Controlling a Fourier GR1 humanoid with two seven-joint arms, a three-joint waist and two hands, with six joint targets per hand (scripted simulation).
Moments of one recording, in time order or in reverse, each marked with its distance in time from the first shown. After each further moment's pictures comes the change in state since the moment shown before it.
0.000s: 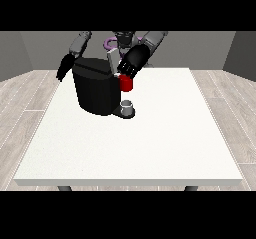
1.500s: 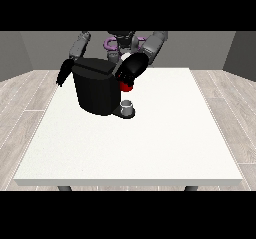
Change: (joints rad) left arm -0.027 0.049 -0.023 -0.012 -0.087 0.125 -0.161; right arm -0.039 -0.005 0.002 -0.013 0.026 -0.026 0.006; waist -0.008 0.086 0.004
